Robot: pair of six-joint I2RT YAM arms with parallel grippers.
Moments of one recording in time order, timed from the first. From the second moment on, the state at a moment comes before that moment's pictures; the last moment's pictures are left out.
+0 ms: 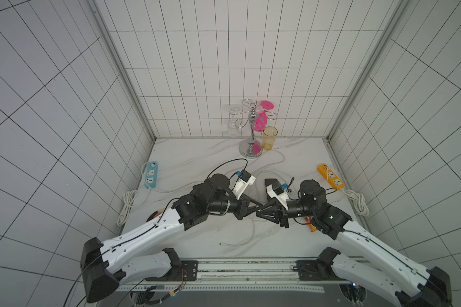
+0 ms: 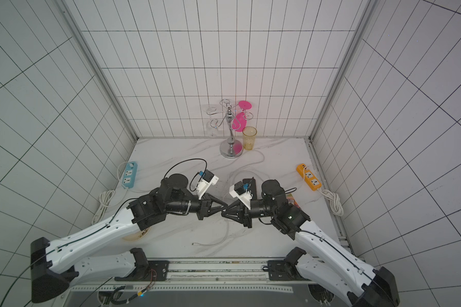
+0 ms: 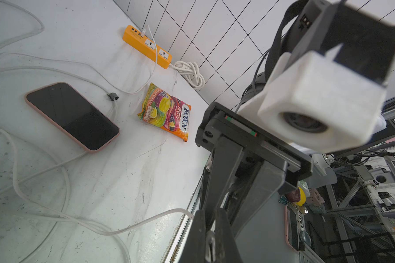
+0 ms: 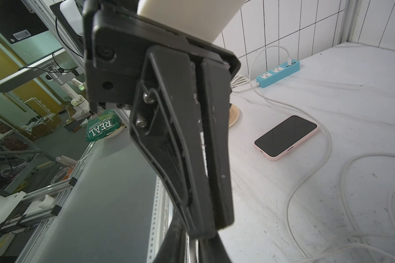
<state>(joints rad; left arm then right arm) -0.92 1.11 0.97 -0.27 0.51 -0.53 0.78 0.88 0.66 -0.11 -0.90 0.09</state>
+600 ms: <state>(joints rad) -0.88 1.10 0.98 -0.36 0.28 -0.61 0.77 0.84 0.62 -0.11 -0.84 0.11</state>
